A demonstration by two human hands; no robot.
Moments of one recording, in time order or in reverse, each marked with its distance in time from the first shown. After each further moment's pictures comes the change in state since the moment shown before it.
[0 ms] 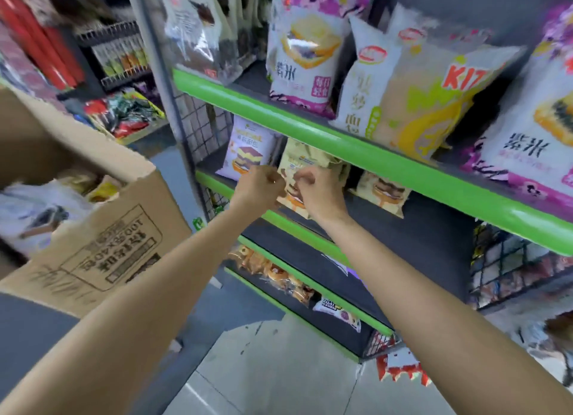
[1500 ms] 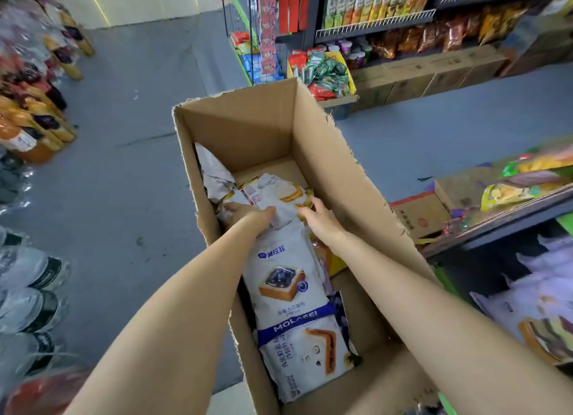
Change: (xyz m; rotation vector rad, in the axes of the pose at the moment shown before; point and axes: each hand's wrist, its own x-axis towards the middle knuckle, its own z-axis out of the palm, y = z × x) left_hand 0.113 -0.369 -0.322 -0.189 0.253 -1.208; right_hand 0.140 -0.195 0.476 -0.142 -0.917 0.179
